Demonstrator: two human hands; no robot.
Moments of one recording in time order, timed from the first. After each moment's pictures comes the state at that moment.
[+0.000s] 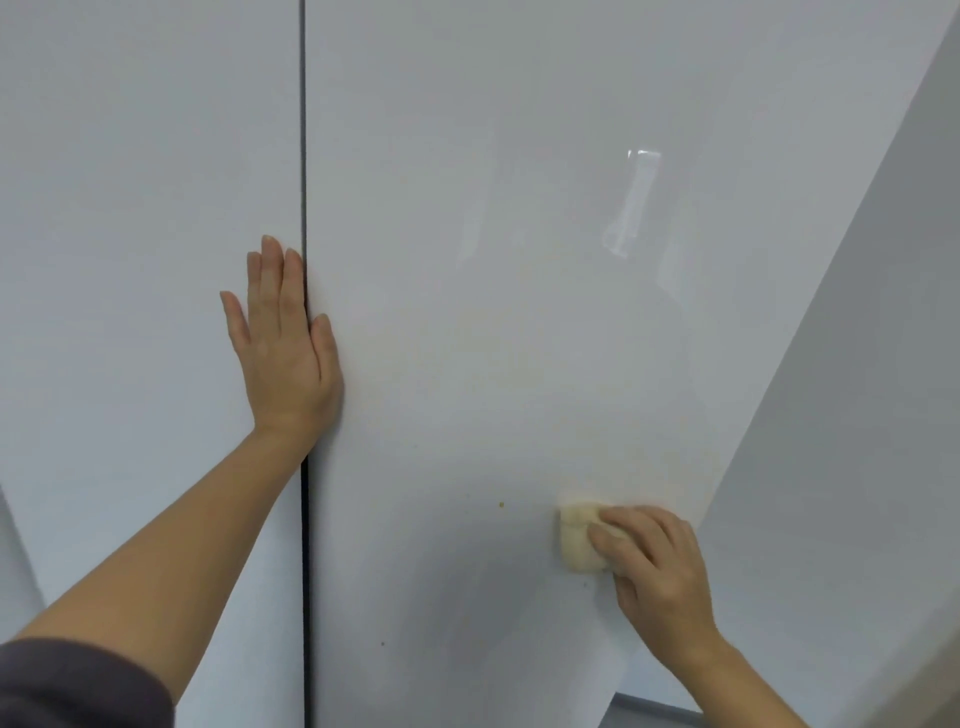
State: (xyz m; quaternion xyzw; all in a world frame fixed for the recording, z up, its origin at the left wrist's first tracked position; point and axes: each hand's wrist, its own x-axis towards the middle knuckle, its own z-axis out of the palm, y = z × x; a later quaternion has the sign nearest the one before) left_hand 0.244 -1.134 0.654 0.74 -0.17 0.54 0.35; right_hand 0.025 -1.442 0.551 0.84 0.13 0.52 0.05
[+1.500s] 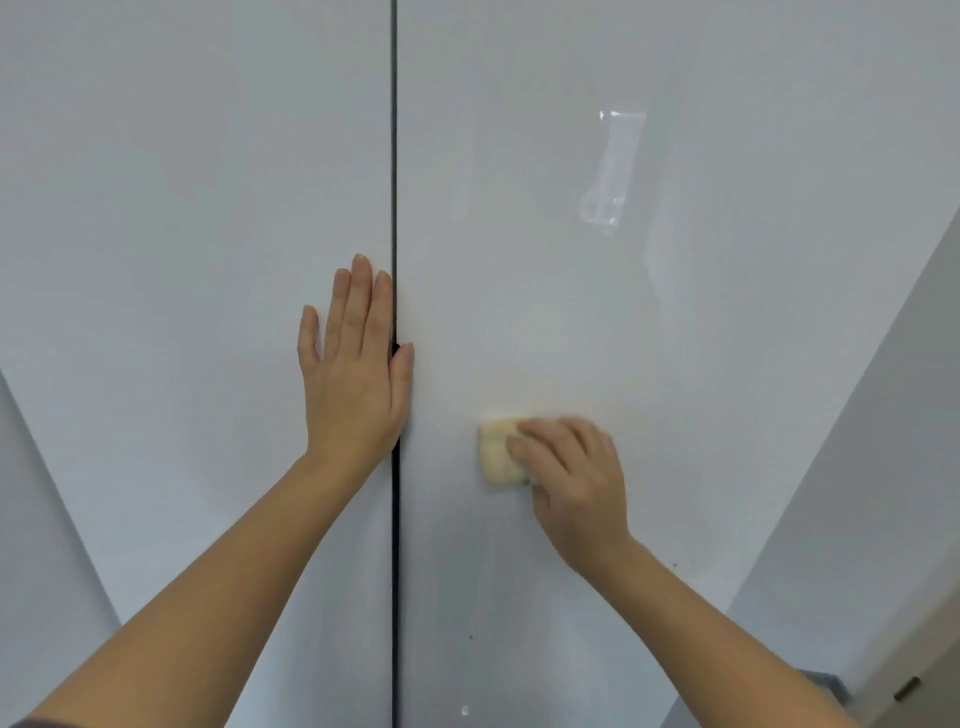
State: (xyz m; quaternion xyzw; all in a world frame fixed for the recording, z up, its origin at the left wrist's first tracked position) left_hand 0.240 -1.093 0.654 0.80 -0.26 0.47 0.27; right_hand 0.117 -1.284 0.600 0.81 0.10 0.58 0.02
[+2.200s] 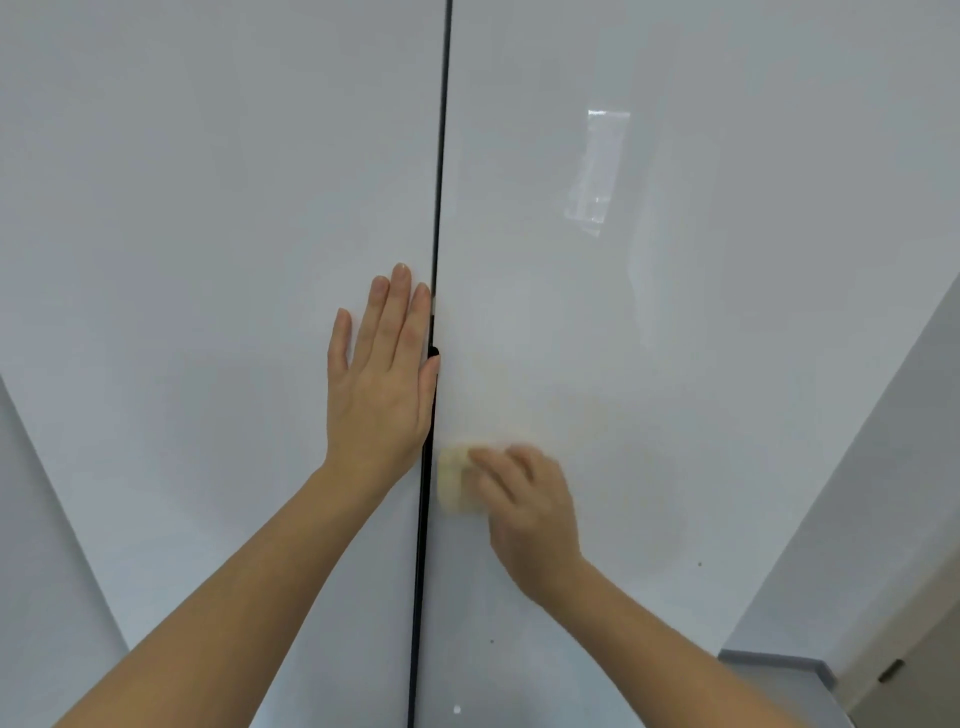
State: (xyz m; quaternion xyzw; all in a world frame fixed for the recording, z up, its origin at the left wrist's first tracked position) left_hand 0.247 -1.077 0.650 0.78 -0.30 0.50 0.22; right_hand 0.151 -1.222 0.565 0.83 0.10 0.55 0.03
